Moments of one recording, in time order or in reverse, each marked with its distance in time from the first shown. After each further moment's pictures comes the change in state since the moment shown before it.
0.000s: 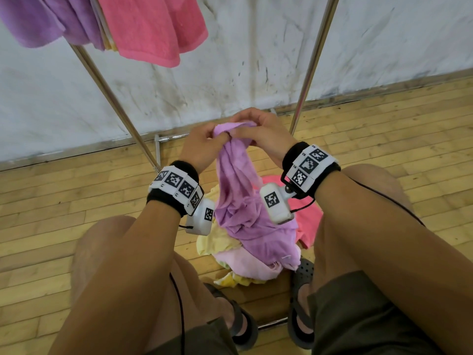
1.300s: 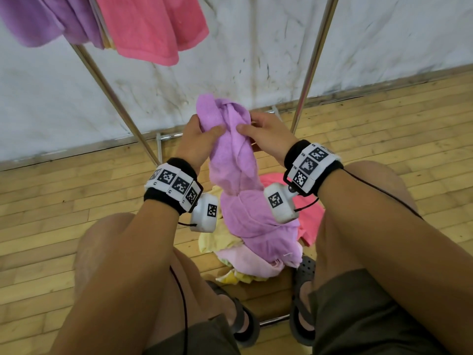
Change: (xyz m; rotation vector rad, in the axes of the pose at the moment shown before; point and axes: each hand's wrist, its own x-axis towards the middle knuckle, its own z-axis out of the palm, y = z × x) left_hand 0.002 0.000 -0.003 -0.262 0.060 -0.131; right_hand 0.000 0.002 -0.002 -0.270 0.011 0.023
